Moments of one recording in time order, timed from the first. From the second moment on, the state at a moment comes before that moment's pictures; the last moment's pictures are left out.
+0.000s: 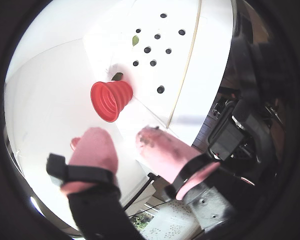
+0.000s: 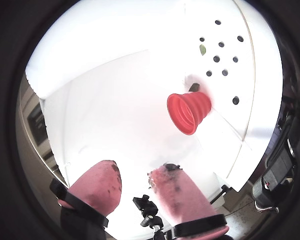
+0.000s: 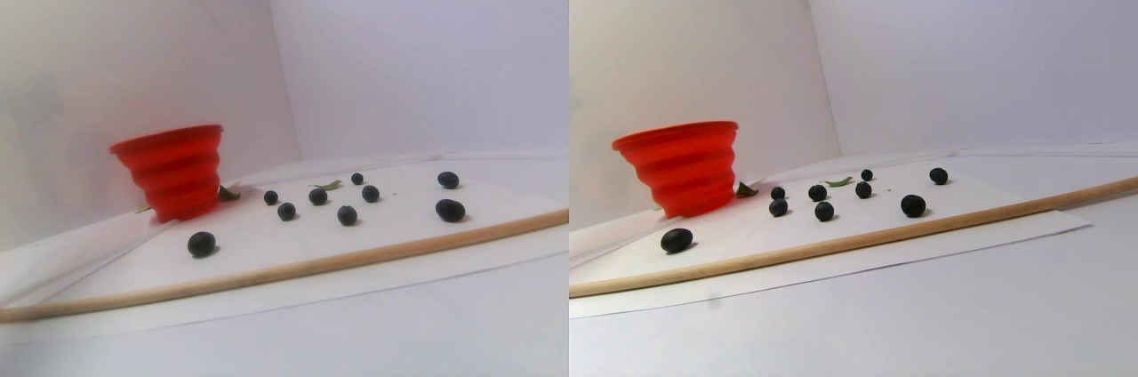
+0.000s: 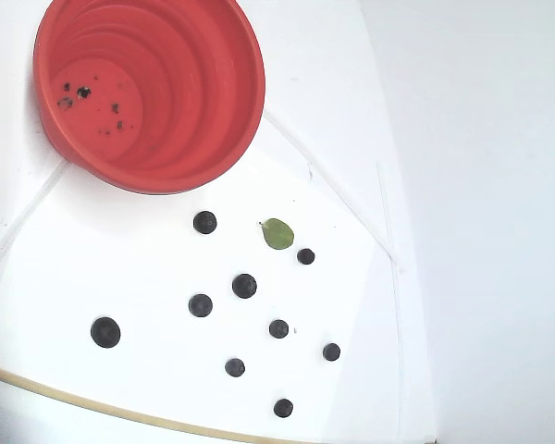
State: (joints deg) arm 10.9 191.7 104.7 100.5 -9.1
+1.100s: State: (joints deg) arm 9.1 191.7 104.7 97.6 -10.5
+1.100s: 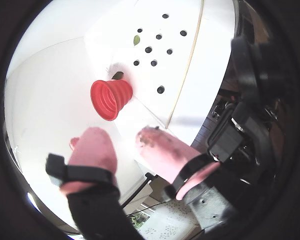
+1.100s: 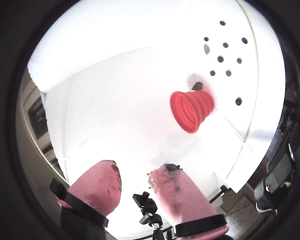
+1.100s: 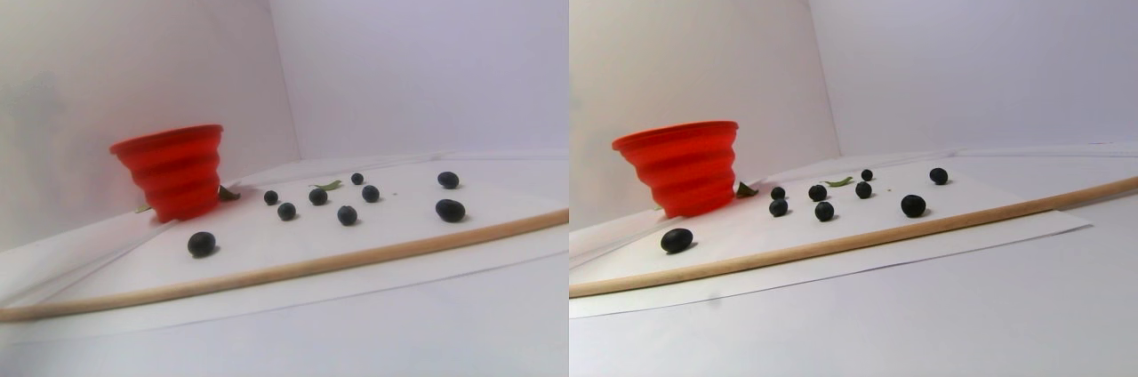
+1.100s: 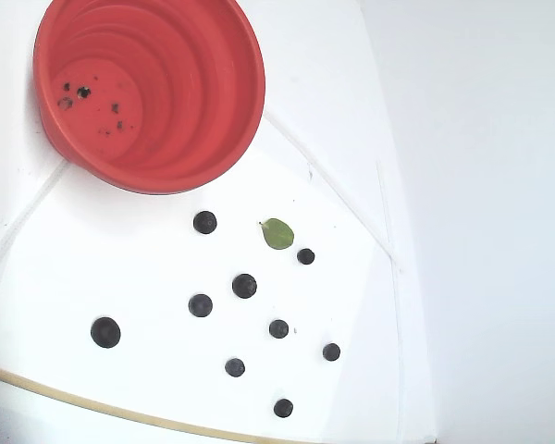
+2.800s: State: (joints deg) arm 6.9 169.6 124.2 75.1 -74.4
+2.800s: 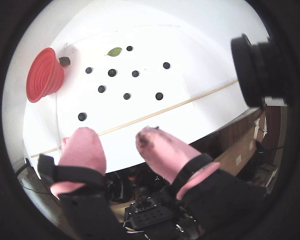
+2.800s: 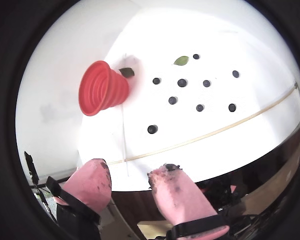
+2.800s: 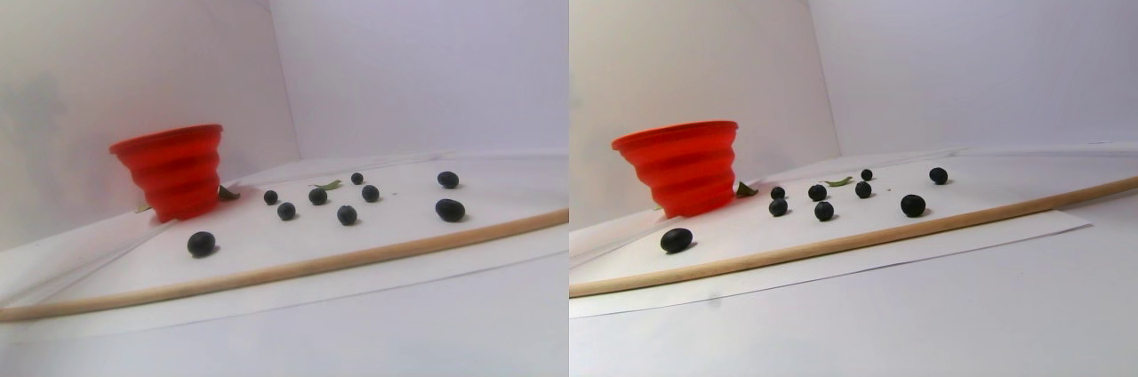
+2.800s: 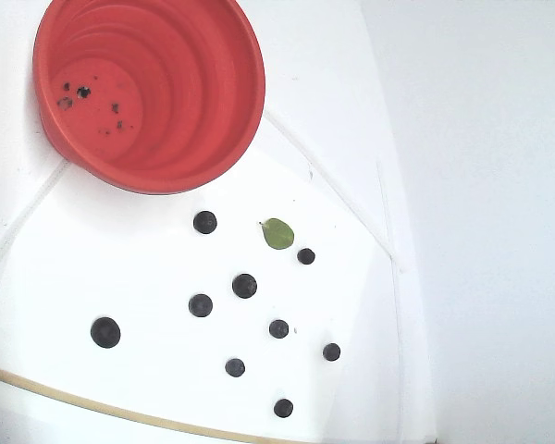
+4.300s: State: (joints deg) arm 10.6 141.1 136.6 48.0 -97.4
